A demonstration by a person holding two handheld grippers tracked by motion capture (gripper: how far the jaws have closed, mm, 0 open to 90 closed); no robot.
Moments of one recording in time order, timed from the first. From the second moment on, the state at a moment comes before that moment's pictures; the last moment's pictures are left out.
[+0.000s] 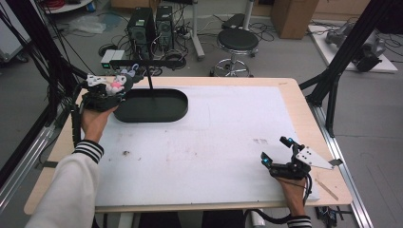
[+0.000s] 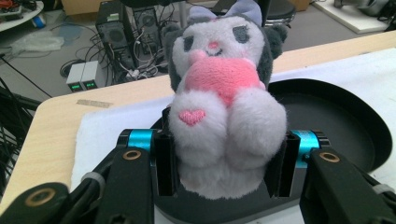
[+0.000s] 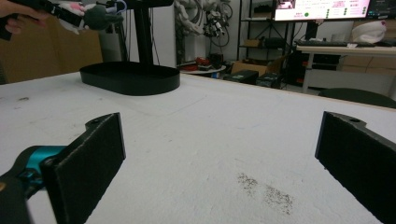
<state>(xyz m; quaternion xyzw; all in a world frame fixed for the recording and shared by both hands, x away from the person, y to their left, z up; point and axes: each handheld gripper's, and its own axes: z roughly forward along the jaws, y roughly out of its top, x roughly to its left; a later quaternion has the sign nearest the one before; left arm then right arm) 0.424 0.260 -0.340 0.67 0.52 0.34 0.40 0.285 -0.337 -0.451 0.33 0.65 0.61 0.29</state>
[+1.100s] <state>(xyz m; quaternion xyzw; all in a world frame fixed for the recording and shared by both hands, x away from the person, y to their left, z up) 0.393 0.293 -0.370 0.70 0.38 0.22 0.56 0.285 -0.337 -0.451 0.33 0.65 0.62 0.29</state>
